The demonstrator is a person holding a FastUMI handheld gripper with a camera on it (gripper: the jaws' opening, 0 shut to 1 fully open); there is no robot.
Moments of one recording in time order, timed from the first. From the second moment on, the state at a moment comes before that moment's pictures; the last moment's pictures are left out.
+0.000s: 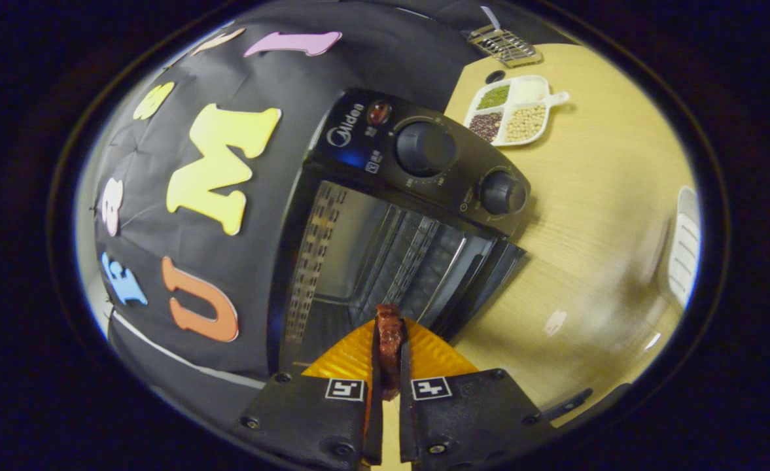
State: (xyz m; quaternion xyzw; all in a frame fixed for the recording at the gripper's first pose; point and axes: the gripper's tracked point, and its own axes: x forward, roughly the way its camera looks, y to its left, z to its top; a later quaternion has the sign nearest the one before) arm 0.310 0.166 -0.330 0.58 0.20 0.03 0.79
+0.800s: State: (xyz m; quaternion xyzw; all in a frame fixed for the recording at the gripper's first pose) arm 0.355 0.175 -0.338 0.27 0.20 -0.04 0.94
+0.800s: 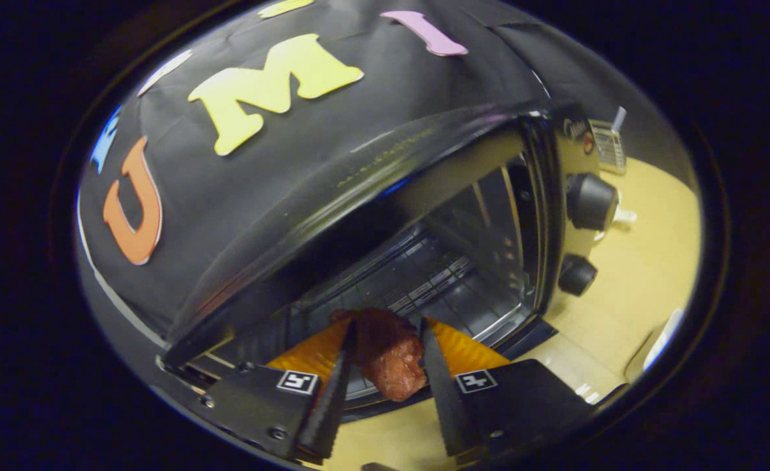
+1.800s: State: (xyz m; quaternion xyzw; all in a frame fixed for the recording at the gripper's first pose) arm 0.129 0.181 -0.353 0.03 0.27 0.09 0.96
